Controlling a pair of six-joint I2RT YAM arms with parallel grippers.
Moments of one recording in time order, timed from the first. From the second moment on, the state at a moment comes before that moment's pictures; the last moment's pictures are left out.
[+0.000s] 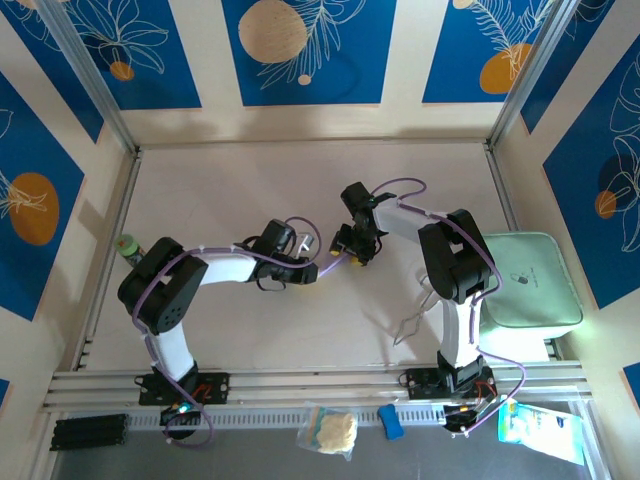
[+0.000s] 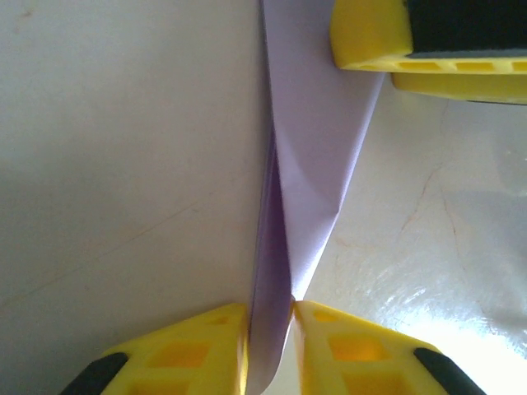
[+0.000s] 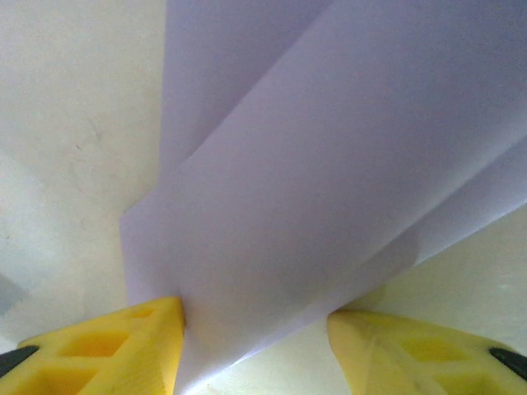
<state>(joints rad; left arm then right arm) -0.64 1.79 0.86 -0.03 0.45 -0.44 0.48 2.00 1.32 -0.73 -0.26 0.84</state>
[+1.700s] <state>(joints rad) -0.65 1.85 1.02 -0.29 0.42 -0.23 0.47 1.96 1.26 -0.67 -0.26 0.86</state>
